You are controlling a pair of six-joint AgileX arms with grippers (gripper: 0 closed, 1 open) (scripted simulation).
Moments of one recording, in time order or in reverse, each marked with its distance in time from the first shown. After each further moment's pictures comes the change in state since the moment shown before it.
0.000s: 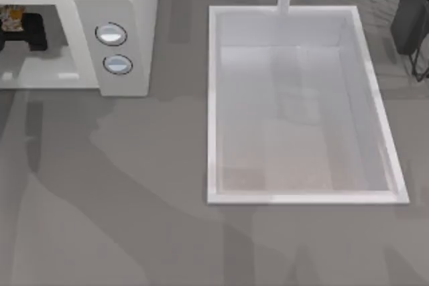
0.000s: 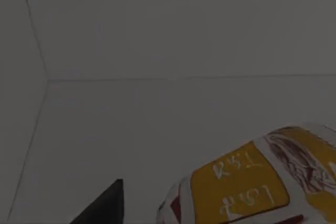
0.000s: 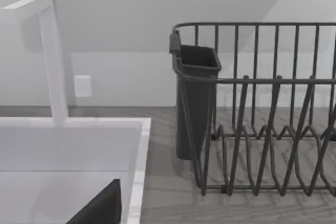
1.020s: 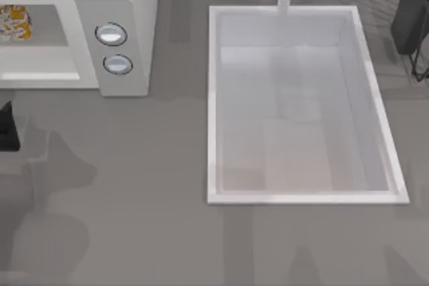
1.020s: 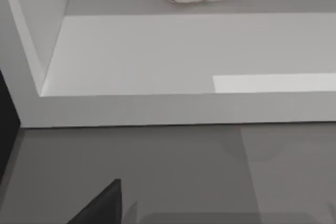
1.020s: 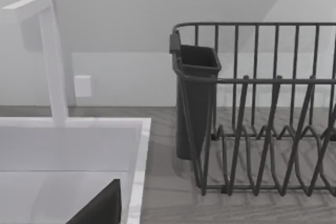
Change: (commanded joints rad) left arm 0.147 -0.429 -0.851 0.374 0.126 0.055; right arm 0.000 0.000 0.000 0.000 0.000 0.000
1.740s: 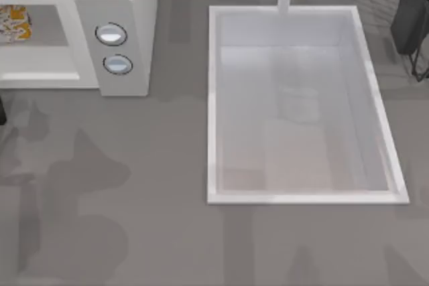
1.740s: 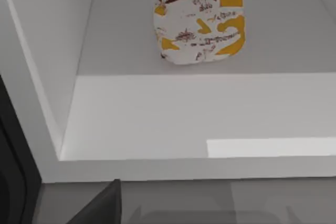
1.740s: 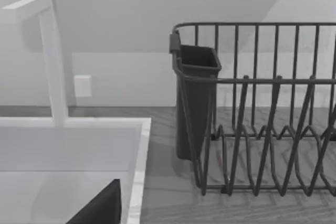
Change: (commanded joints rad) left arm -0.007 -0.261 0.085 -0.363 -0.007 -0.003; right arm 0.000 0.000 0.000 0.000 0.000 0.000
